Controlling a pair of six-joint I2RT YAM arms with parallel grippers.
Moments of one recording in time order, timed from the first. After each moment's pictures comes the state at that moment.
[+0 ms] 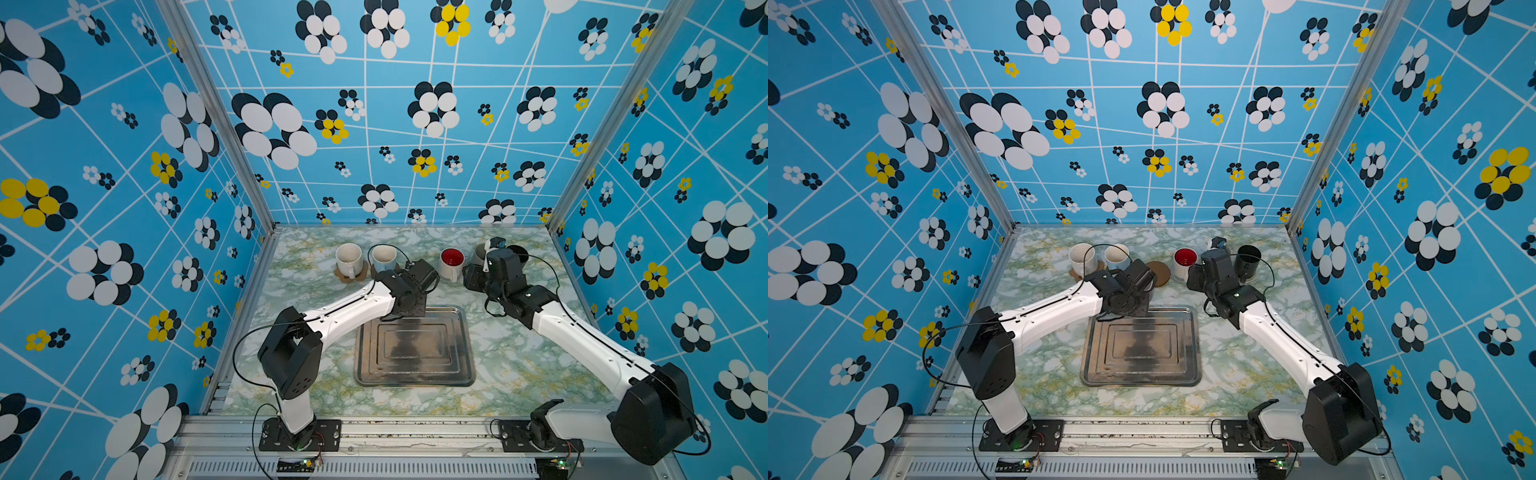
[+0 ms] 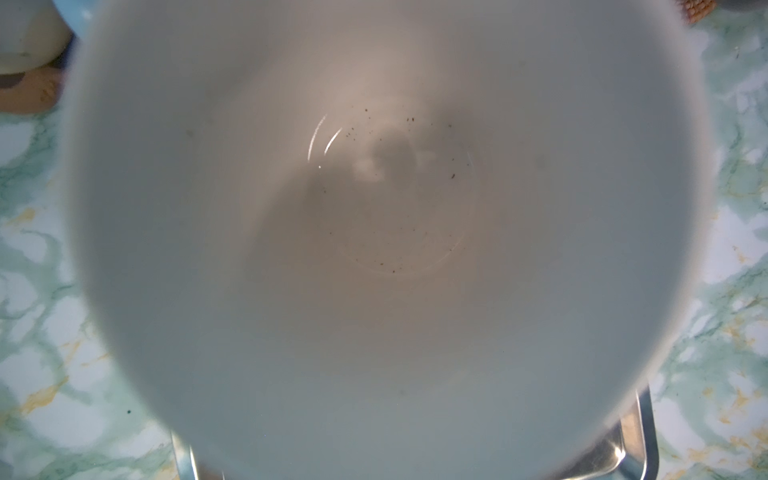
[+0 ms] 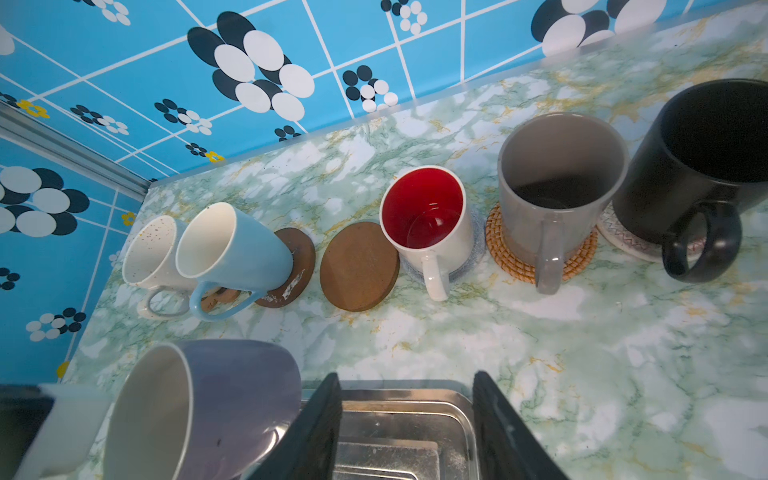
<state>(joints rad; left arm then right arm) -0.80 1.81 1.49 -0.81 -0.16 -0.60 0.45 1.31 0.99 -0.29 0.19 0.51</state>
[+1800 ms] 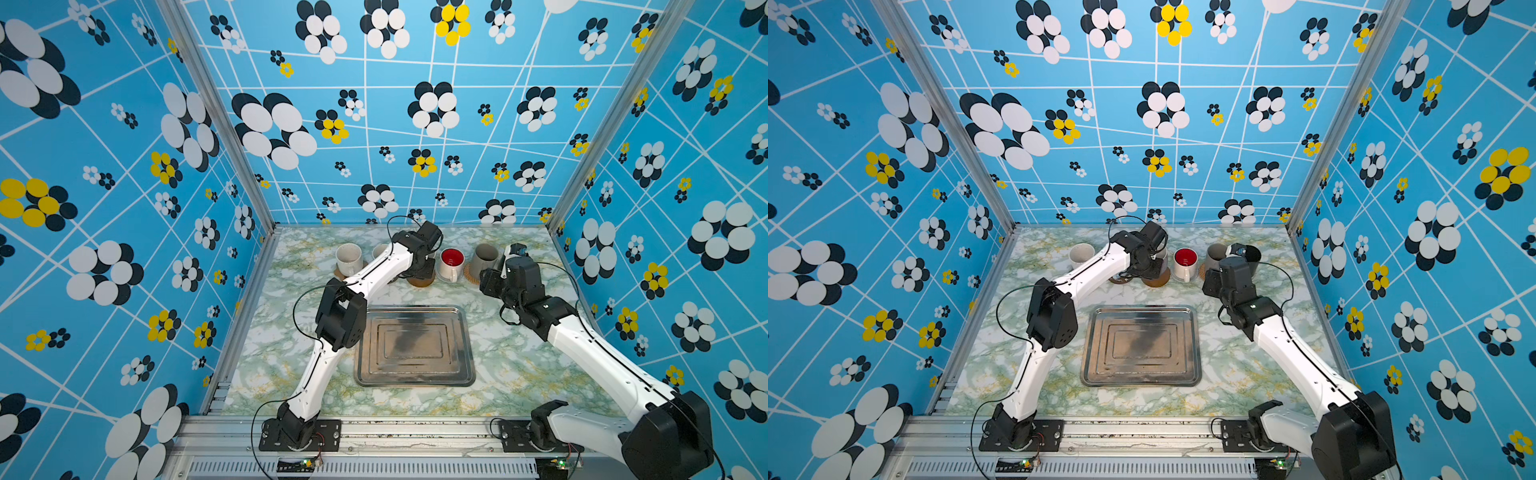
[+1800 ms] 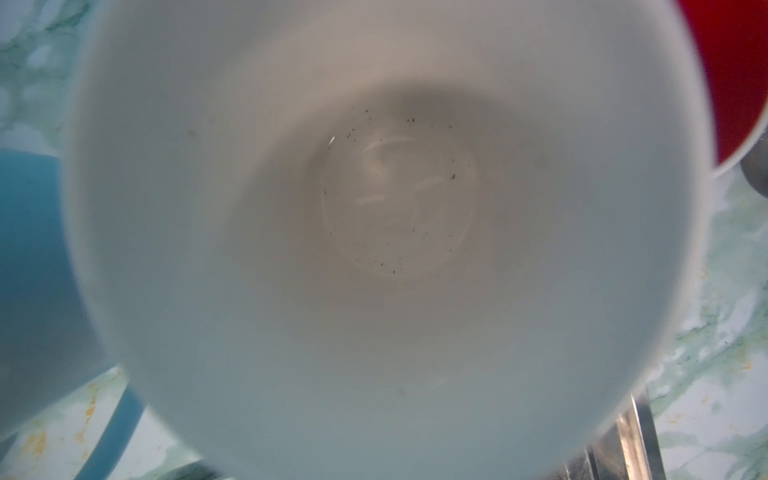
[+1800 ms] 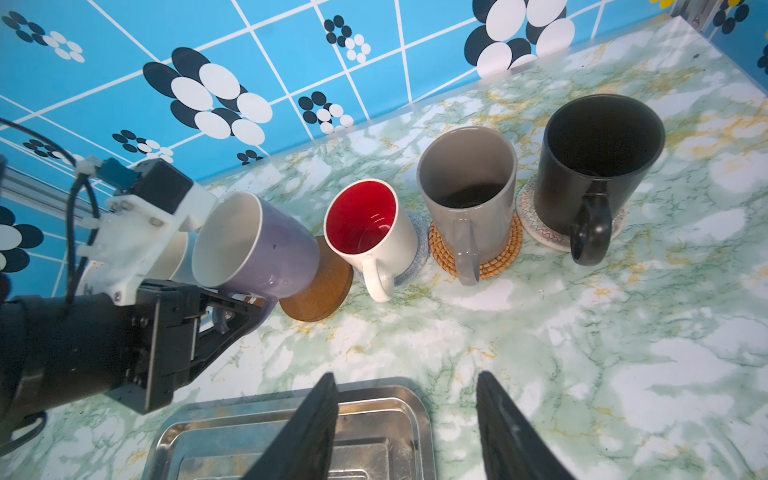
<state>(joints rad) -0.65 2.34 2.21 -1.03 -0.05 -0.36 0.36 1.18 0.89 -0.29 0.21 0.49</state>
